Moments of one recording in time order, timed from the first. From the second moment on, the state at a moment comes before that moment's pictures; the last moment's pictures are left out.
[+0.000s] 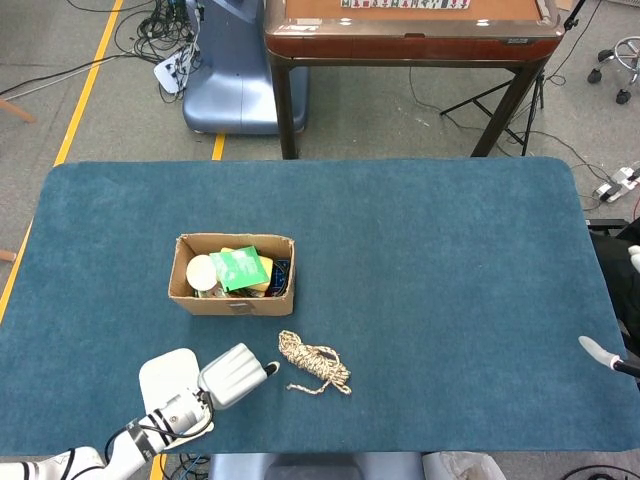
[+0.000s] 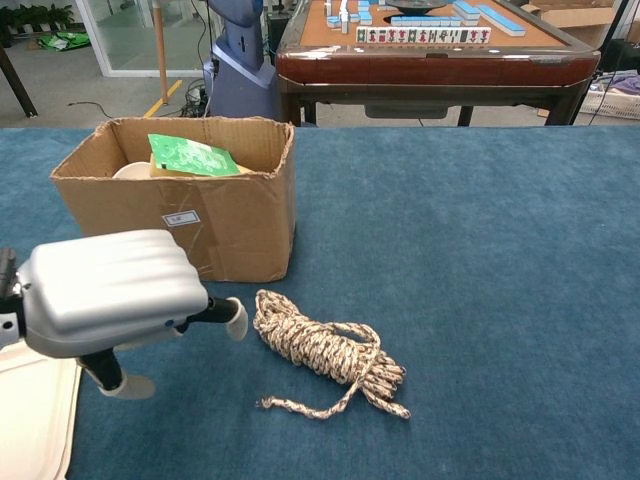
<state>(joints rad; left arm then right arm) -0.62 -1.38 0.01 -1.83 1.51 0.86 0.80 0.04 -0.90 0.09 -1.60 -1.64 1.78 0.59</state>
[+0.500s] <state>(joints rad) -0.70 -1.45 -0.01 -1.84 1.38 0.81 0.86 0.00 -0.90 0.12 -1.57 -1.62 1.84 0.71</state>
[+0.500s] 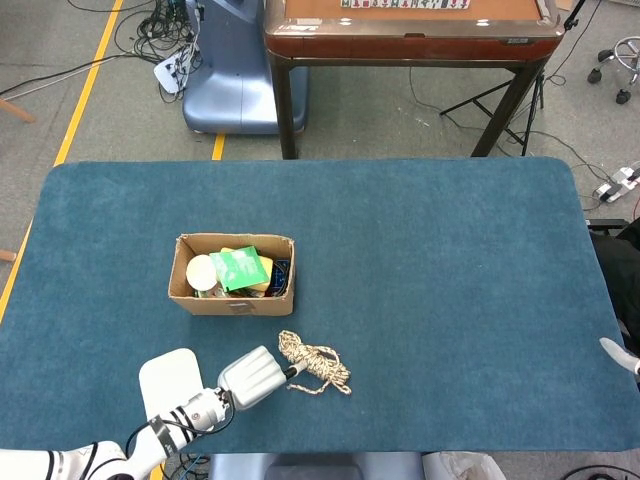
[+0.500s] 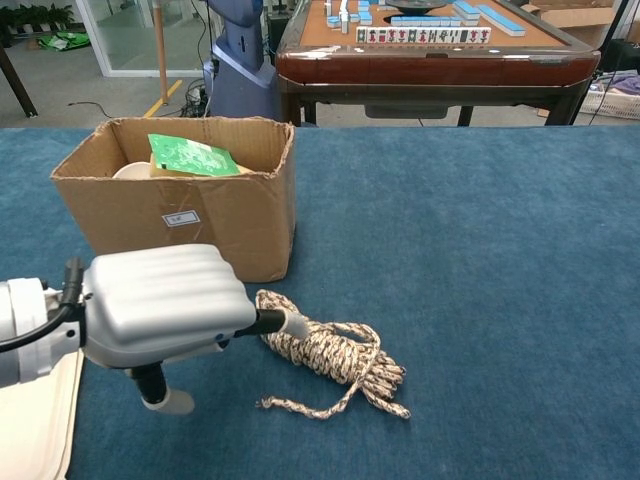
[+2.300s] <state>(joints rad) -0.79 -1.40 0.11 -1.96 1.06 1.02 1.11 -0.04 -0.90 0.18 -1.54 -1.57 1.86 0.84</state>
